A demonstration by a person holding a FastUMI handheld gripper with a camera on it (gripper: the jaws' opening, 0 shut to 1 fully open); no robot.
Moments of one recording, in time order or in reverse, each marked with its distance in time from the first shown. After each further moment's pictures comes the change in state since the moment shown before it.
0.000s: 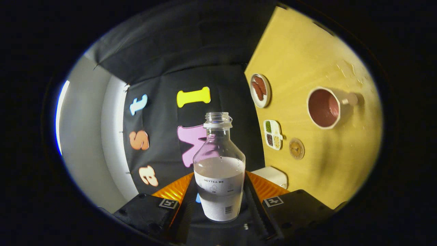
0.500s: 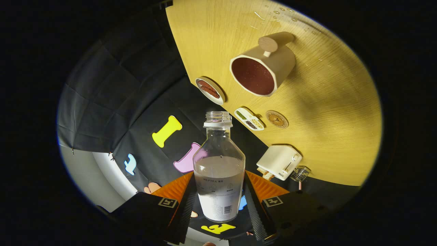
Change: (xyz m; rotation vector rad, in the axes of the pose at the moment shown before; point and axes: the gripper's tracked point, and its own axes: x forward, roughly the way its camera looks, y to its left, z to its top) arm 0.012 -0.059 0.009 0.809 -0.066 -0.132
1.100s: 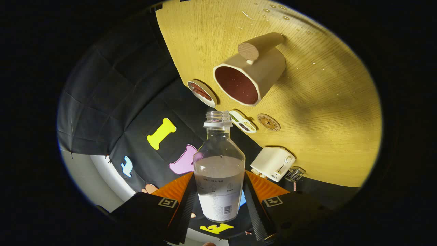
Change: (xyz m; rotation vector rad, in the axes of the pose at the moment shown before) arm -0.005 -0.025 0.017 0.040 0.003 -0.053
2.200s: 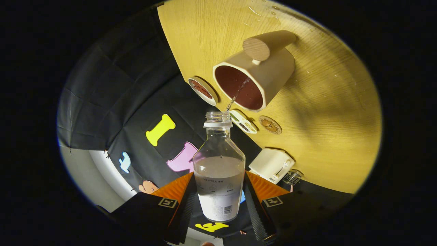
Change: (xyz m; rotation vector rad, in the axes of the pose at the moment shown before) arm 0.013 -0.008 0.011 -0.039 0.035 0.009
